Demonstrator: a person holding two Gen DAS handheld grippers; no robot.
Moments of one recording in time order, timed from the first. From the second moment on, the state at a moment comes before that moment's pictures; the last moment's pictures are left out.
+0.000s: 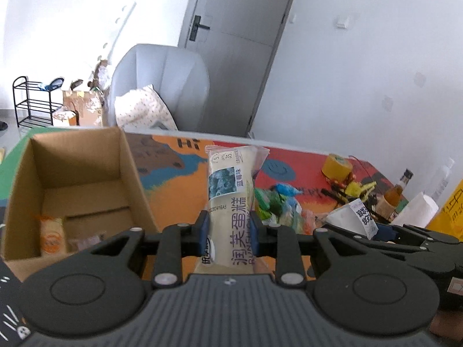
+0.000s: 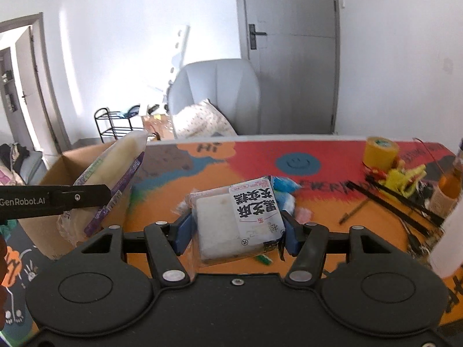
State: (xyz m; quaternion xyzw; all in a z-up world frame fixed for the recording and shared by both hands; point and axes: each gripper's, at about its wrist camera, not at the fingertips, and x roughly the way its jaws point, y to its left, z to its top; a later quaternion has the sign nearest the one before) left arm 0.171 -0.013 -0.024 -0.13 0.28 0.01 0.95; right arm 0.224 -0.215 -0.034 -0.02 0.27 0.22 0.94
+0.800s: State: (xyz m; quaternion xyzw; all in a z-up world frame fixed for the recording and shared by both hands) left arm 0.166 0.107 -0.005 -0.15 0.26 0.11 0.95; right arm 0.254 -0.087 -0.007 -0.04 0.25 0.32 0.91
